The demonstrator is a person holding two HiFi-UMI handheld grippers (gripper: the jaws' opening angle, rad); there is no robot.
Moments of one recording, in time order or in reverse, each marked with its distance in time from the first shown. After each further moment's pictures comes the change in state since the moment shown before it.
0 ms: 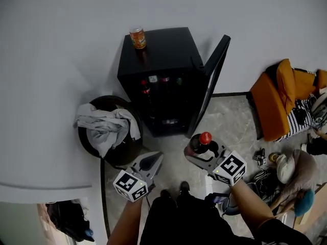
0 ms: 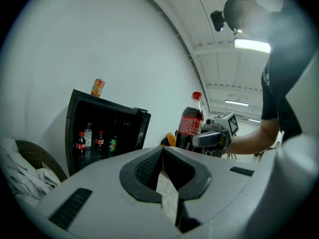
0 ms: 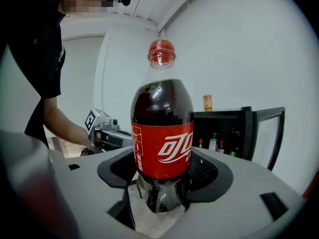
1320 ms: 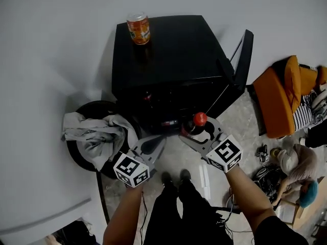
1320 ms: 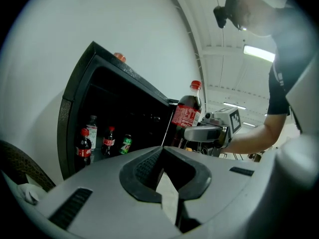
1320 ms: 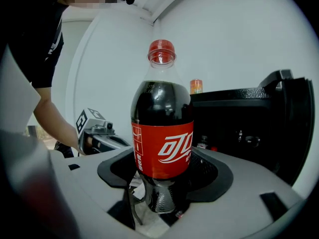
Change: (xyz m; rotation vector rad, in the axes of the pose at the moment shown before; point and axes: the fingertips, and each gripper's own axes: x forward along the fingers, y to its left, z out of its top) left arm 0.098 0.191 -0.014 -0.043 0.030 -0.089; right arm 0.177 -0.133 -0.010 -0.050 0.019 -0.128
